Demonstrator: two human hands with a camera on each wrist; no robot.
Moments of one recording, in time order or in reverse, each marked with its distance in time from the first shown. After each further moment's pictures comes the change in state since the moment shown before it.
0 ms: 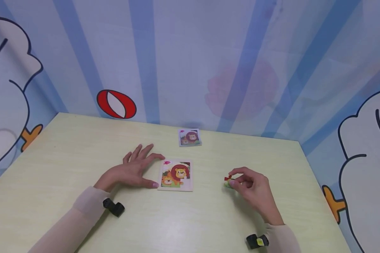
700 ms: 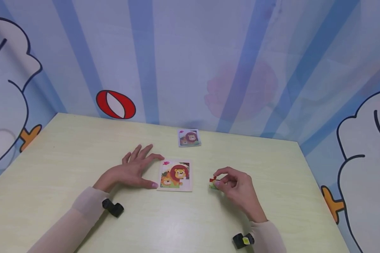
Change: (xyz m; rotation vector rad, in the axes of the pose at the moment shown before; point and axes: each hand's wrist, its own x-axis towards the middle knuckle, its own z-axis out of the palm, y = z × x) left_hand 0.001 -0.001 0.001 0.003 0.001 0.003; right_hand 0.012 -0.017 0.030 0.092 -0.061 -0.004
